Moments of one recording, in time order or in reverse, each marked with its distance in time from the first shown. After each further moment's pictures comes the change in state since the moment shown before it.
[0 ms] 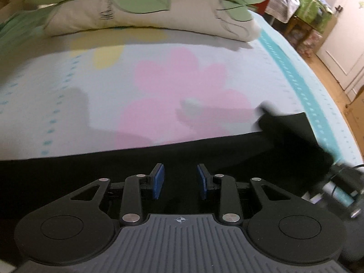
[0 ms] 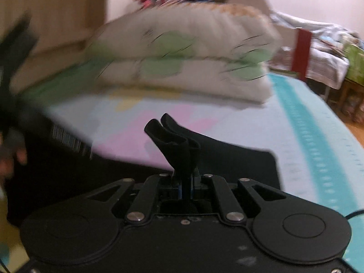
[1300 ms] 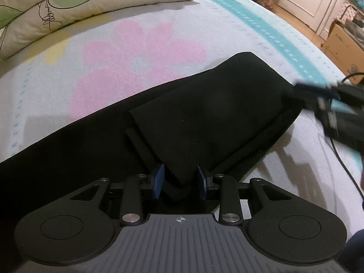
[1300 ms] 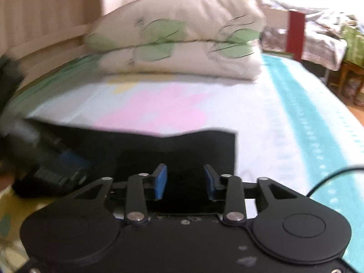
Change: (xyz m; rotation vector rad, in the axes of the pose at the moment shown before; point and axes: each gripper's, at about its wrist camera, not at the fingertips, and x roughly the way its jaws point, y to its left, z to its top) left arm 0.038 -0.054 -0.040 0.299 0.084 -0.052; right arm -0.034 -0.058 -0.027 0.087 0.027 0.010
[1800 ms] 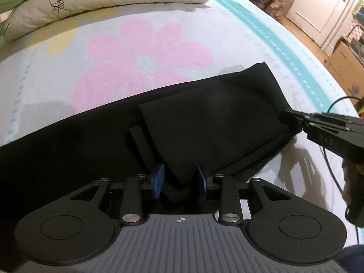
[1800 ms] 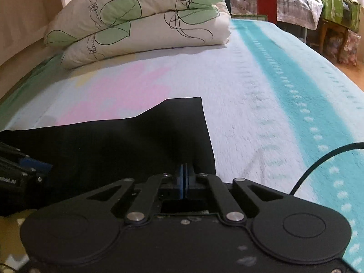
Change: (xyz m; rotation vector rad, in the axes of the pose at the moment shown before) left arm -0.001 0.010 -0.001 -0.104 -0.009 -0.033; right arm 0.052 -0.039 -0.006 0.159 0.151 -0.054
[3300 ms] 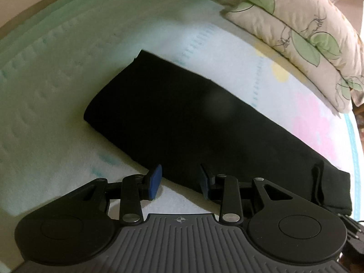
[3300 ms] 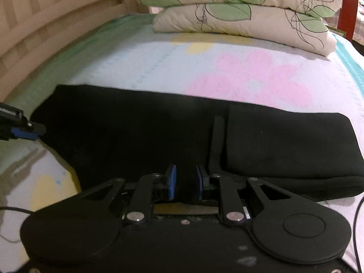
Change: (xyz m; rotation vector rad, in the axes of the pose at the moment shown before) left arm -0.150 0.236 -0.139 -0.733 -0.135 0.233; right arm 0.008 0.188 -0.006 -0.229 0.117 0.183
